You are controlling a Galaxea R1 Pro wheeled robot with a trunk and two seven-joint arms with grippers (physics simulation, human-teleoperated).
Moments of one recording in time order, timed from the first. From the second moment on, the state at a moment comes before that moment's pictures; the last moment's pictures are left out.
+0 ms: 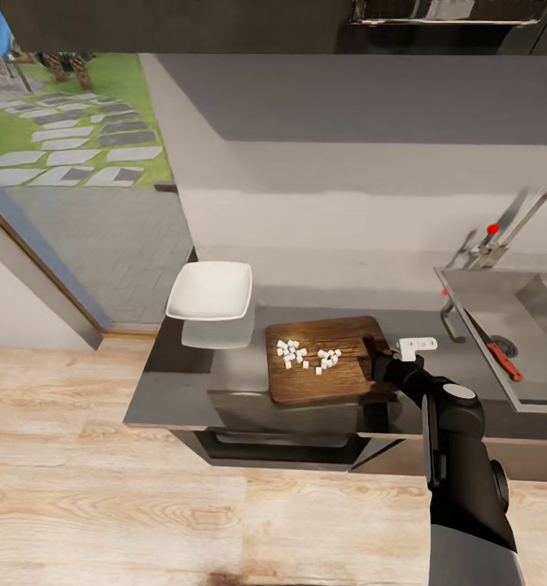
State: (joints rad) left arm 0.26 0.04 -0.18 -0.68 0.09 -0.24 0.13; right arm -0.55 0.17 -0.32 -1.60 0.43 0.66 0.50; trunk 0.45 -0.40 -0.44
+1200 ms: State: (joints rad) left arm 0.26 0.04 -0.18 -0.68 0.09 -0.24 0.13; right arm -0.55 0.17 -0.32 -1.60 0.43 0.66 0.50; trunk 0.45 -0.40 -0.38
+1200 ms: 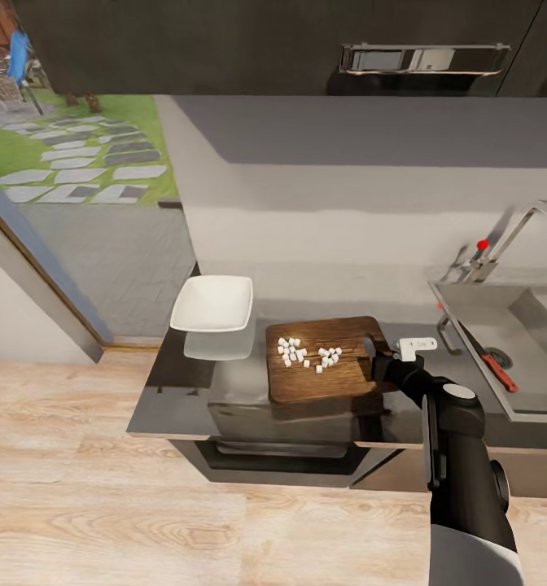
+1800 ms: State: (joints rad) left arm 0.26 0.04 -0.18 -0.68 0.09 -0.24 0.13; right arm -0.55 0.17 -0.32 -1.60 0.43 0.68 0.46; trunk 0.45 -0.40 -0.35
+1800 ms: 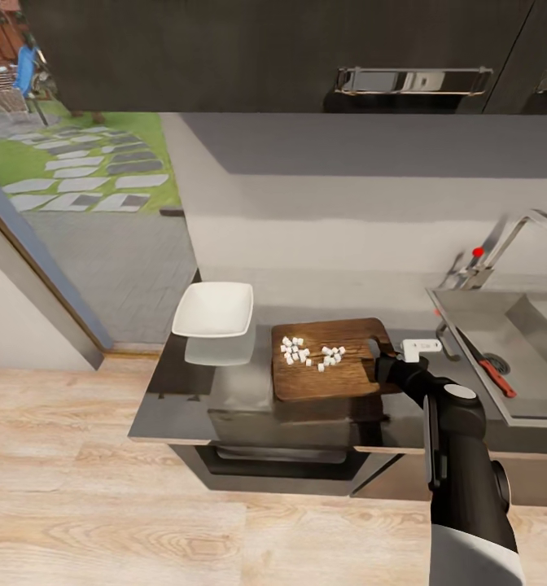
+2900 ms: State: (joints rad) left arm 0.26 0.04 -0.18 -0.68 0.09 -0.24 0.13; right arm -0.55 0.17 -0.32 -1.60 0.43 0.70 0.39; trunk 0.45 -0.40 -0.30
